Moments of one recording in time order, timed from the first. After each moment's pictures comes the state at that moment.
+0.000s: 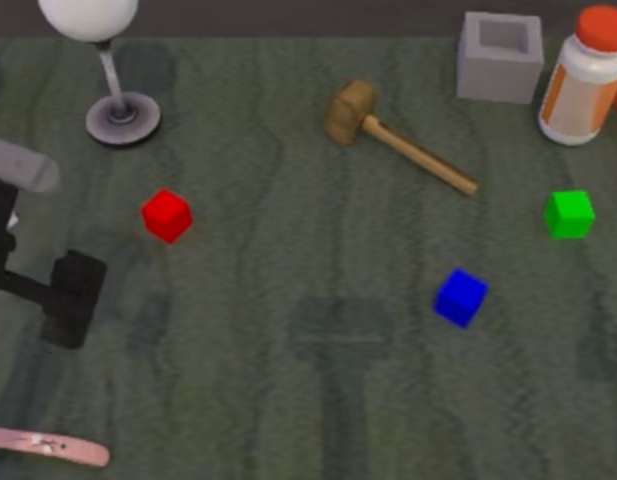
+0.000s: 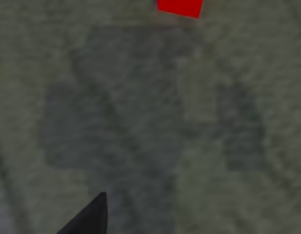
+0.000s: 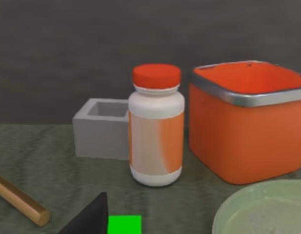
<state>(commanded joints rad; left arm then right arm) -0.18 1.04 0.77 -0.68 0.10 0.21 0.00 0.00 0.00 0.00 0.00 0.00</state>
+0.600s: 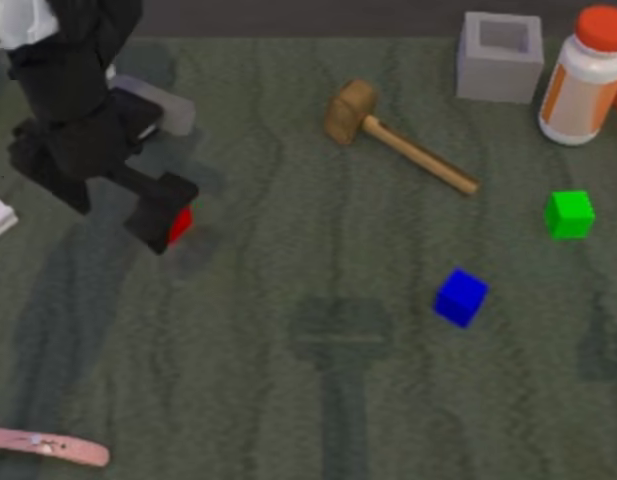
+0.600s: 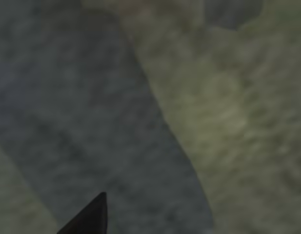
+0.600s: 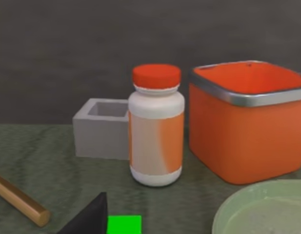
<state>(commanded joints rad) -0.27 1.99 1.62 -1.22 0.06 0.34 0.00 0.00 0.00 0.00 0.00 0.00</state>
